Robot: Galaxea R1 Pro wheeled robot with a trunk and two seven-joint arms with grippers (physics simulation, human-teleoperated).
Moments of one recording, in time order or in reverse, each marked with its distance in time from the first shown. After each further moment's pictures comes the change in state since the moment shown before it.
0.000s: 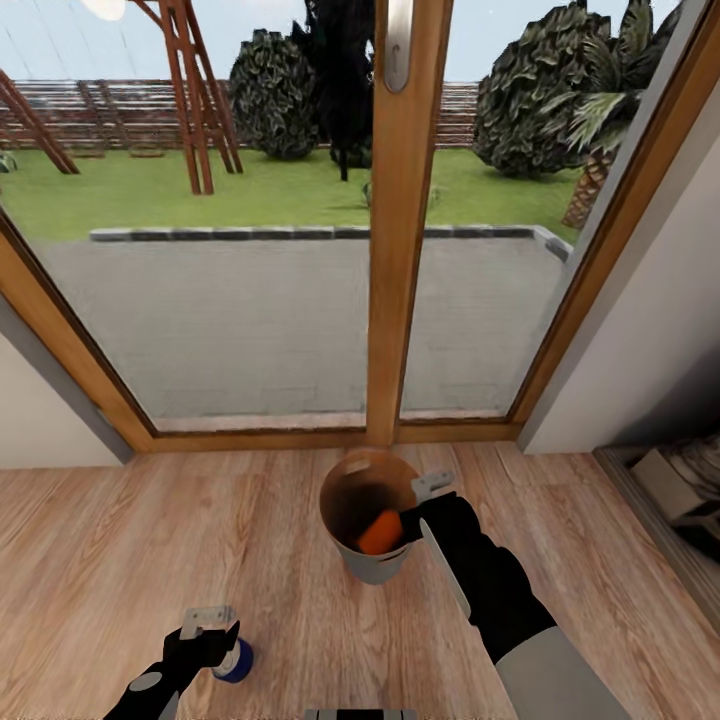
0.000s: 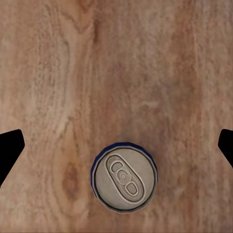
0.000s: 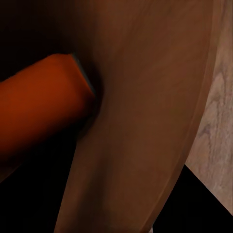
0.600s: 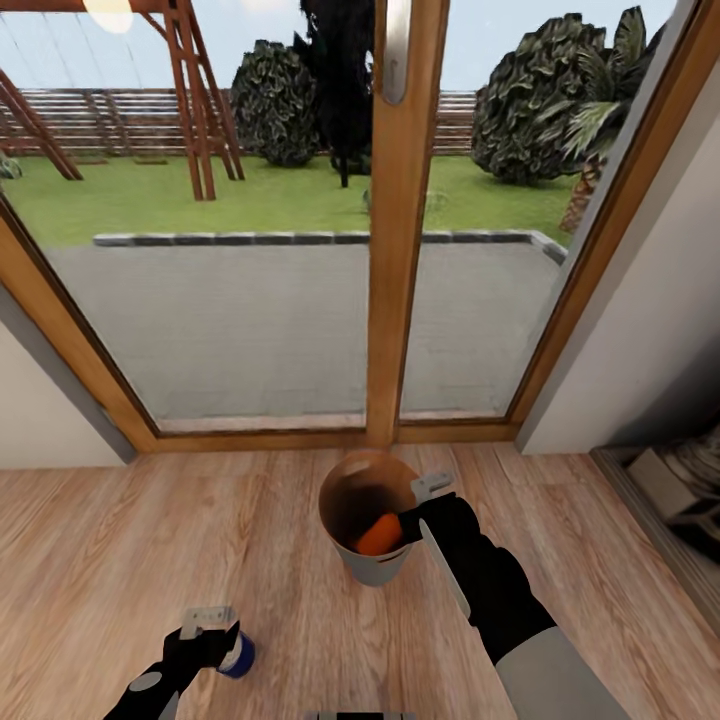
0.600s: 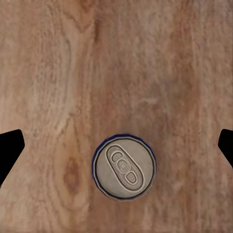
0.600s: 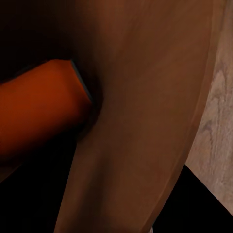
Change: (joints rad) left arm 0.000 0.000 0.000 0.000 0.000 0.000 0.000; right arm 0.001 0.000 0.002 0.002 -0.006 0.000 0.001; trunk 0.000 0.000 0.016
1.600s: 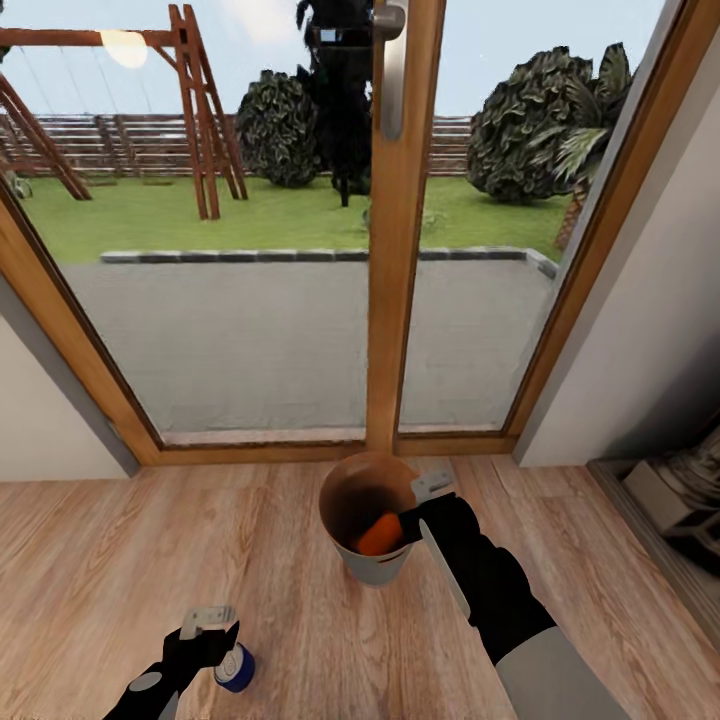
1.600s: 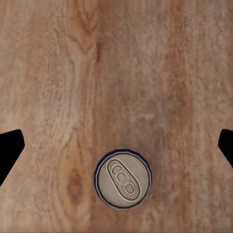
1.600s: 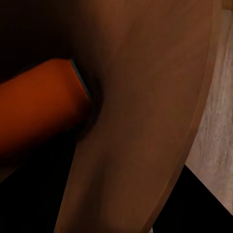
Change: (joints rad) left arm 0.000 0.000 0.002 0.000 0.000 0.000 0.001; right arm 0.000 0.000 0.001 0.000 0.006 0.001 0.000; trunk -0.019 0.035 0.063
